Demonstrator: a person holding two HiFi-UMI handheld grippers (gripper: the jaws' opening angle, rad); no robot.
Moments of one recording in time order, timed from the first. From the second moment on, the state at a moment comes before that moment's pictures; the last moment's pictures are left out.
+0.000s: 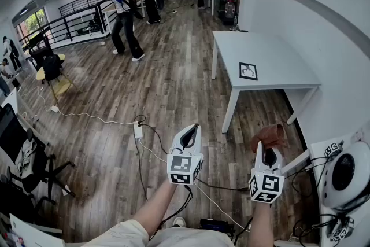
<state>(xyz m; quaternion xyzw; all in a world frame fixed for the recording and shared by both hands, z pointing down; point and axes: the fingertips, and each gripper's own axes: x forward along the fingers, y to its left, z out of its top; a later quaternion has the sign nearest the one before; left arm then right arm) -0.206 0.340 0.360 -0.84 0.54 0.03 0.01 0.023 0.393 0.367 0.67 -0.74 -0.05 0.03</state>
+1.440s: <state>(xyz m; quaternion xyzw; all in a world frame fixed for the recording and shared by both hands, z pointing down) -0.123 0.331 0.369 -0.84 0.55 0.01 0.02 0.097 0.372 0.384 0.66 -0.76 -0.02 0.02</state>
